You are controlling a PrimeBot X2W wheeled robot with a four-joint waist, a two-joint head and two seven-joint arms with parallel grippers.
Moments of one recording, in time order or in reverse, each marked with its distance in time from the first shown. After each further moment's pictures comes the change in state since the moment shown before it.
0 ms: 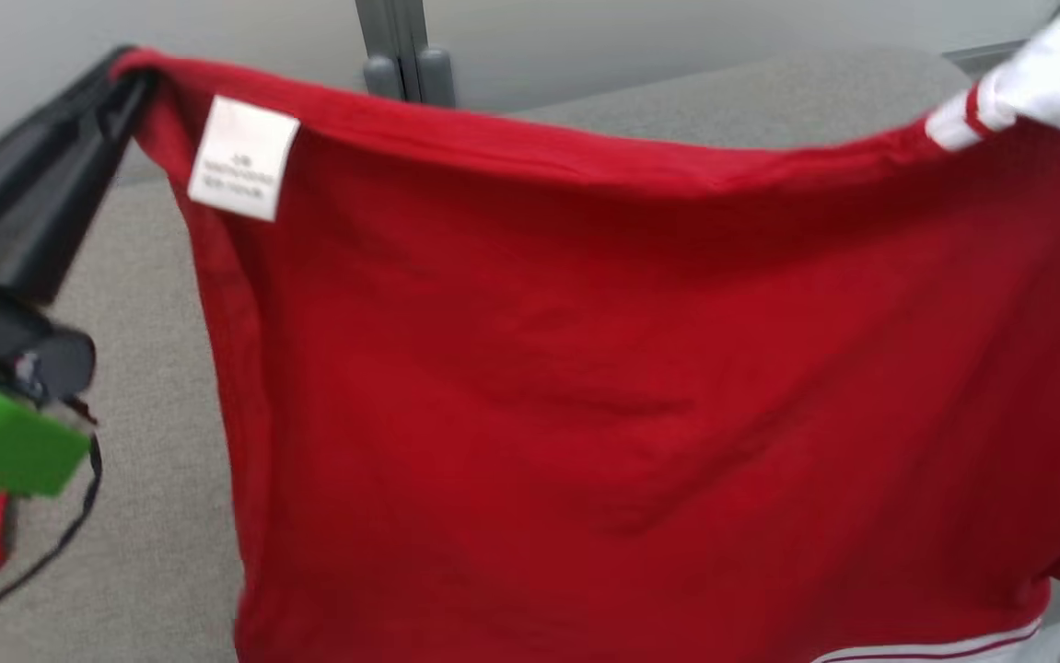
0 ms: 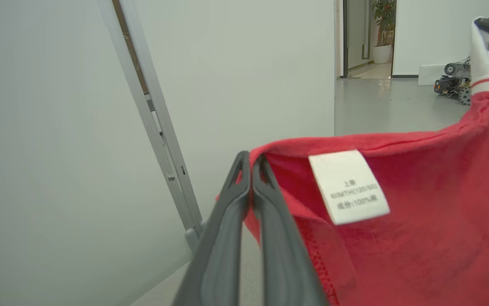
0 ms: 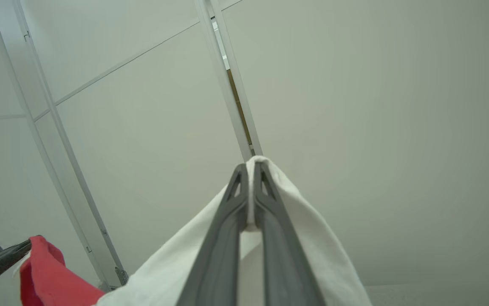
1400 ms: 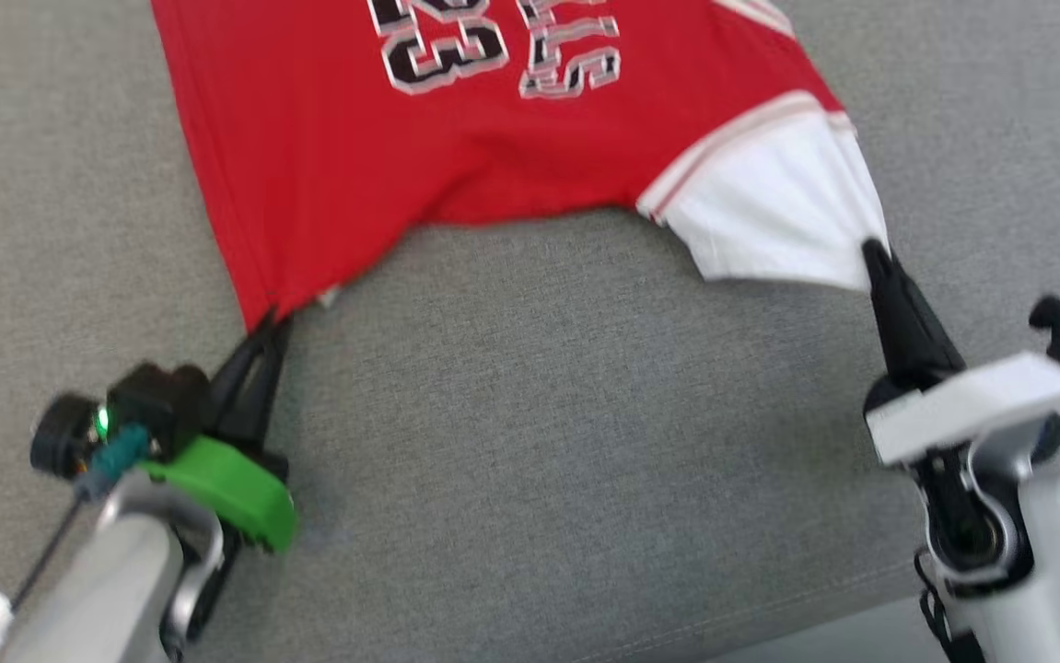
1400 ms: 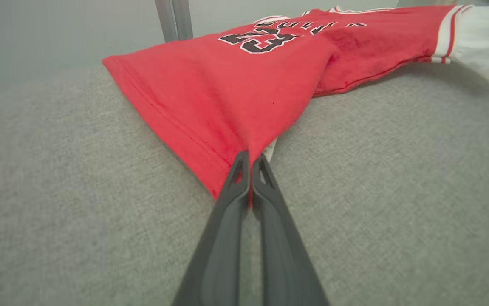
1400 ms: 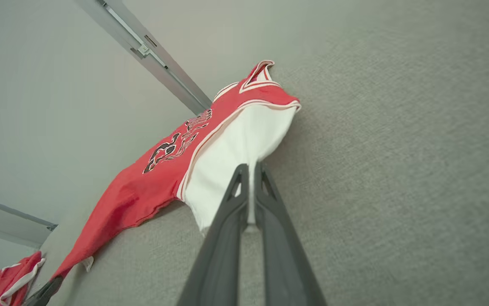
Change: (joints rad) left arm 0.048 -0.014 -0.556 0.970 0.221 0.047 -0.940; right arm 0.348 0.087 0.385 0.598 -0.161 0.000 -0.748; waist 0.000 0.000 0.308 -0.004
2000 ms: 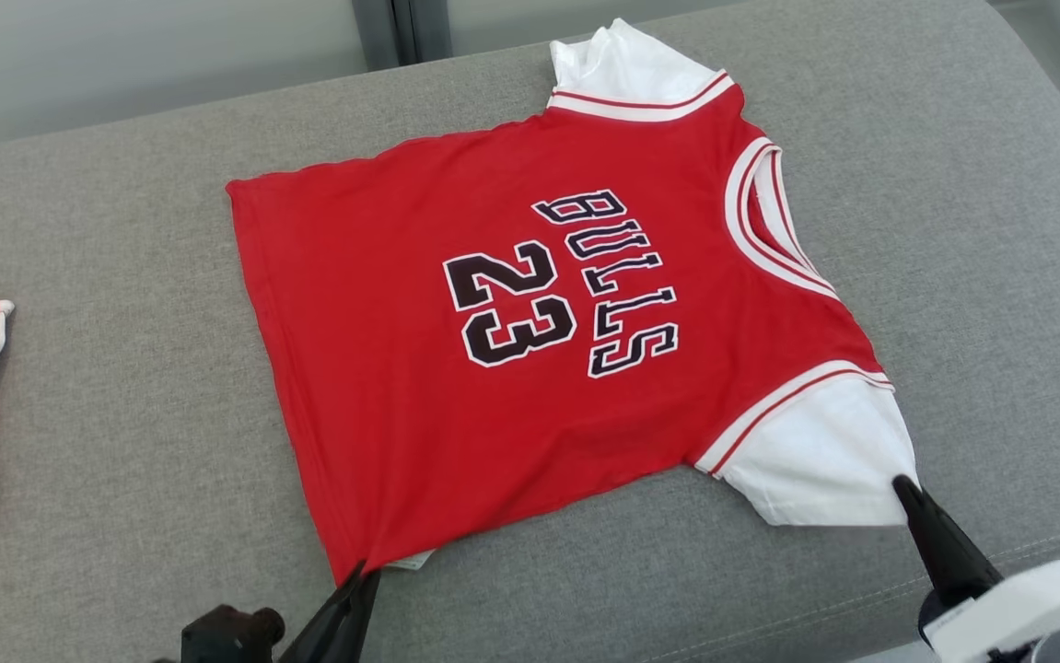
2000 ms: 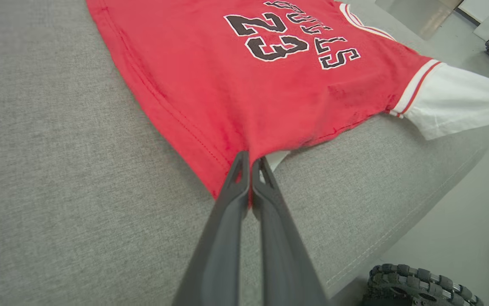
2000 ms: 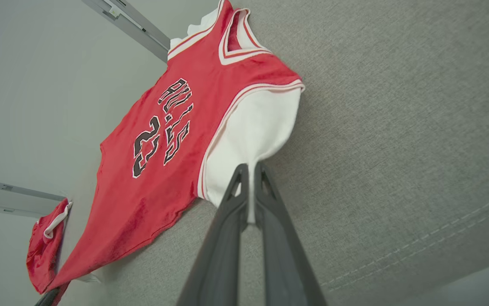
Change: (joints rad) left arm 0.542 0.040 -0.052 -0.470 -0.116 0.236 0.124; right arm 0.504 0.032 -0.121 -0.262 0.061 0.000 0.223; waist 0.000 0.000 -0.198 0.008
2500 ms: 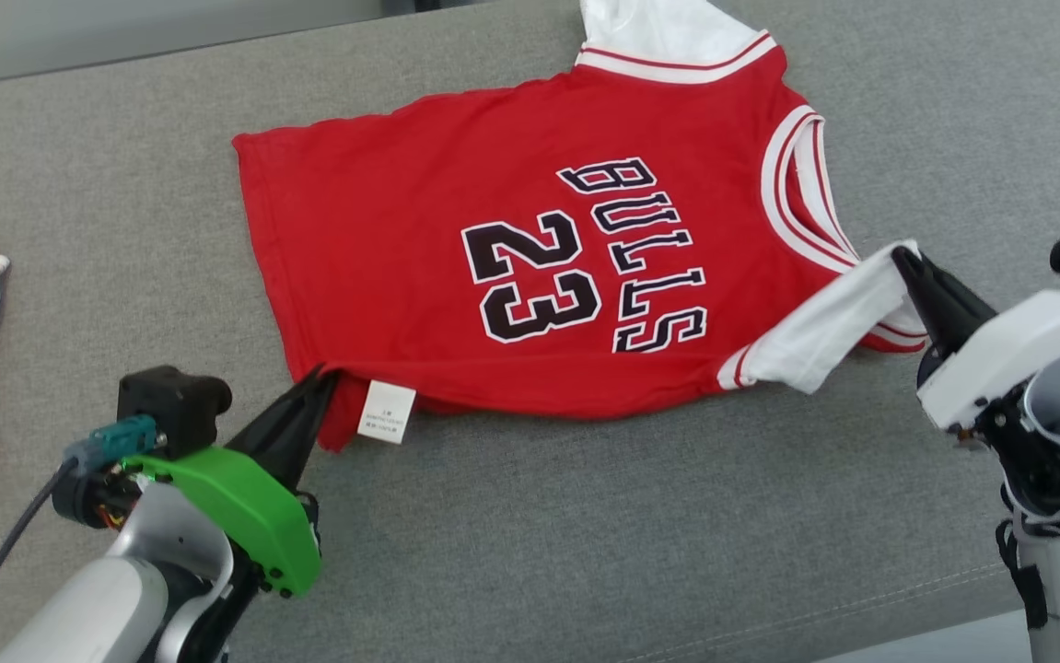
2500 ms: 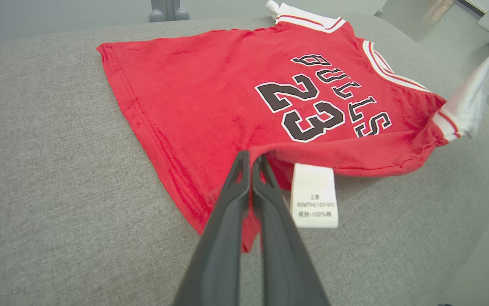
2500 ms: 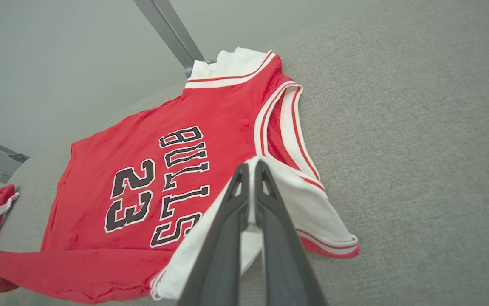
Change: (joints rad) left arm -0.359 0.046 0.074 0.022 -0.109 -0.080 0.278; right arm -0.511 -0.088 0.002 0.171 -0.223 0.000 0.210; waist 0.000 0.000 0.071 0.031
